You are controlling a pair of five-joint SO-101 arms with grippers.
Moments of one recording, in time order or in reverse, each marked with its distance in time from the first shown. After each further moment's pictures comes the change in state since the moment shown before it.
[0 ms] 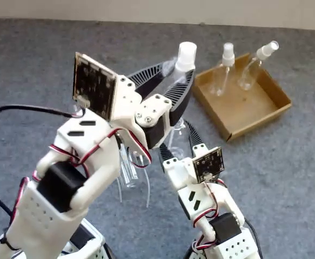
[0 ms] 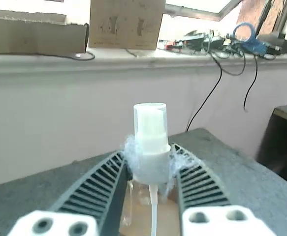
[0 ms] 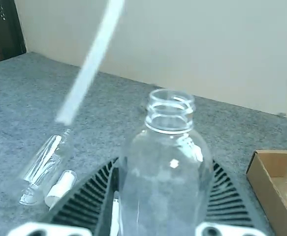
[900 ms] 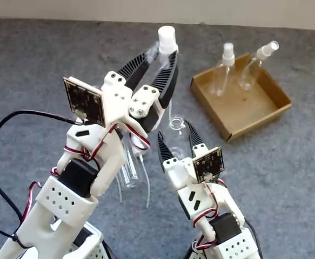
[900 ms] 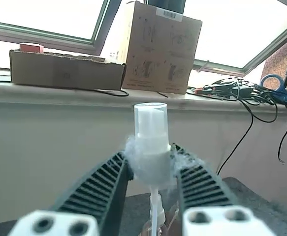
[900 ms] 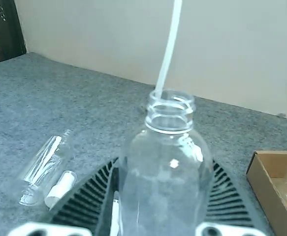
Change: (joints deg) left arm -7.1 -3.0 22.2 -32.0 0.0; right arm 0.0 0.0 0.0 -0.1 0.0
